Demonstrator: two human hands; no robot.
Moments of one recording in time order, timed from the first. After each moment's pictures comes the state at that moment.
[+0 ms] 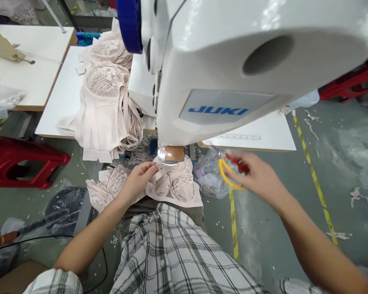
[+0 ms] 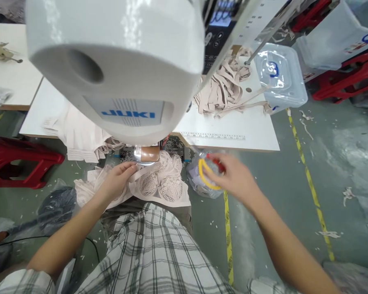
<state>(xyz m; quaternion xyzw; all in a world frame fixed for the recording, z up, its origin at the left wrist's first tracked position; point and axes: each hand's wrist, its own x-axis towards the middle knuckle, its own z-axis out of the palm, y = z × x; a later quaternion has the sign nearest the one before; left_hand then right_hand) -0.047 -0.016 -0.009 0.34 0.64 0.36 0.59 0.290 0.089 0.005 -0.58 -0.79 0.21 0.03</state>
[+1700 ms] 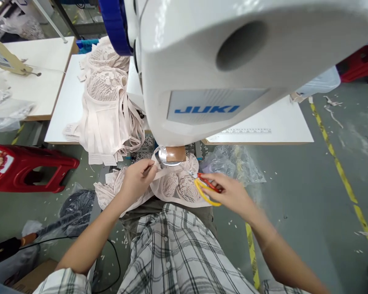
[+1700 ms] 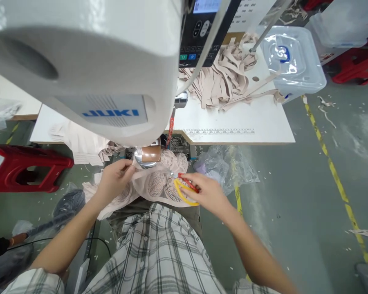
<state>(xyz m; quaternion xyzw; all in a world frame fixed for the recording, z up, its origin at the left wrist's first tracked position) -0.061 -0.011 0.004 0.57 0.69 0.27 0.34 0.247 0.029 -0.038 -0.48 -0.79 0.36 0.12</state>
